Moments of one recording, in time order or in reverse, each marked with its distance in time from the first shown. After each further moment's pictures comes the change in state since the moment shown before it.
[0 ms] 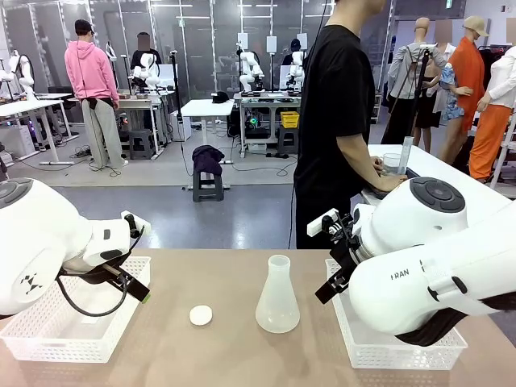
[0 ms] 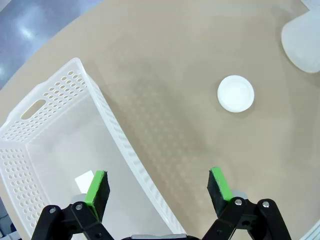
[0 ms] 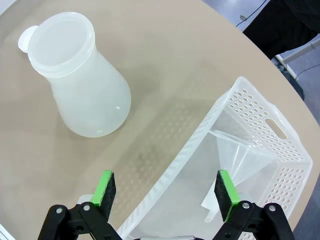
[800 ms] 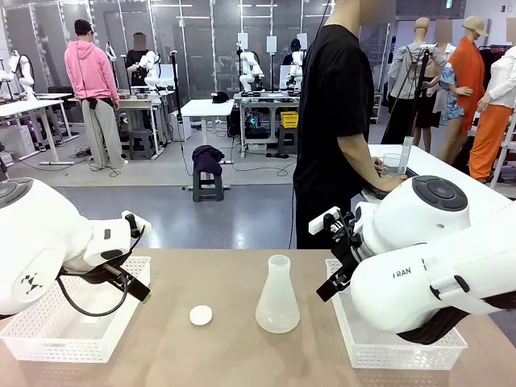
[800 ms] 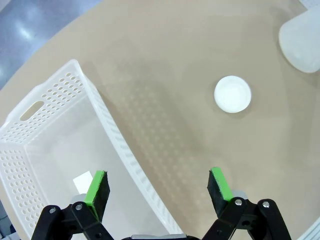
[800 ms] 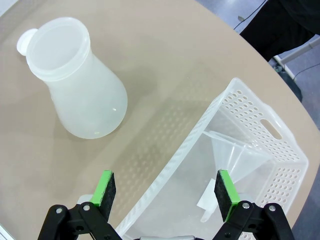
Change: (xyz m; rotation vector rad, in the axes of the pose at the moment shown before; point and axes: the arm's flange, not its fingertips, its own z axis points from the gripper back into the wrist) left arm 0.002 -0.004 0.004 -0.011 -0.006 -0.003; right arm 0.002 -0.005 0.007 -0.010 -0.014 -0.006
